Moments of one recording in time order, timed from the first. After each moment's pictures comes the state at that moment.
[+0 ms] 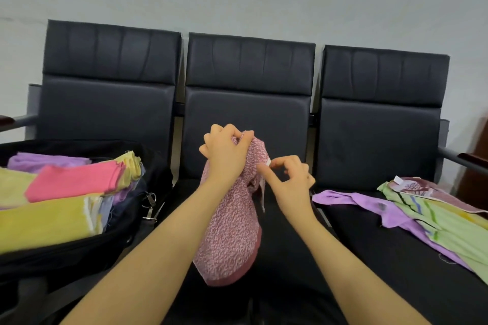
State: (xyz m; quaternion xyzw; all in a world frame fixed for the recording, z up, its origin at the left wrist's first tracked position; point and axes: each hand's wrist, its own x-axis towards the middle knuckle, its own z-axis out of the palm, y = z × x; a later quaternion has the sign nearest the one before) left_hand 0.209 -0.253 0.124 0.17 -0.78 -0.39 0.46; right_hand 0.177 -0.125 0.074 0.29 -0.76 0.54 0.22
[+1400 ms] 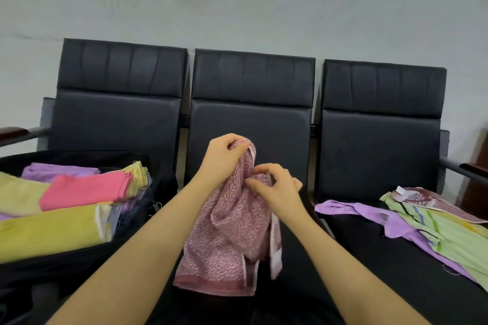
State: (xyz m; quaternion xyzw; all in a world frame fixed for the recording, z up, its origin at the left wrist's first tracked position) left_hand 0.229 -0.278 0.140 0.03 -0.80 -0.46 0.39; right_hand 0.188 -0.137 0.096 0.33 -0.81 0.46 0.14
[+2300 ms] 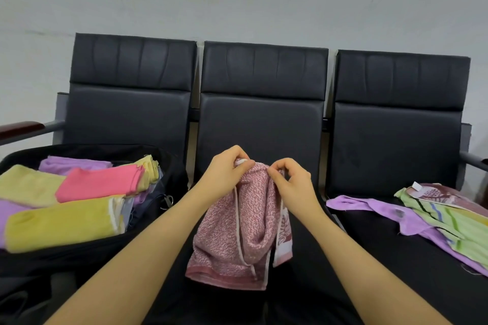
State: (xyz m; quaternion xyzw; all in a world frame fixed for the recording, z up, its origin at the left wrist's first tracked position) left_hand 0.240 -0.296 0.104 0.03 -0.88 -0.35 0.32; right_hand 0.174 -0.138 0.083 0.36 -0.76 0.53 0.13
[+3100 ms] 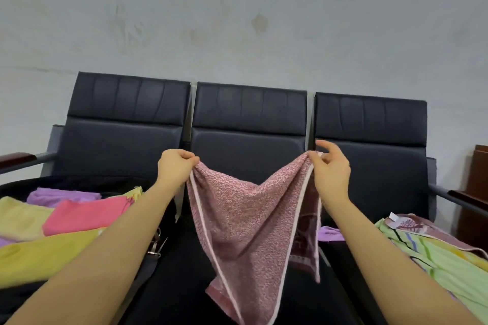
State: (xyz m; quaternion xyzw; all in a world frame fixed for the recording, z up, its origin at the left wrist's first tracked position) left_hand 0.256 -0.346 0.170 0.23 -0.75 -0.43 0.44; right_hand 0.148 -0.074 0.178 0.22 -0.68 0.63 0.31
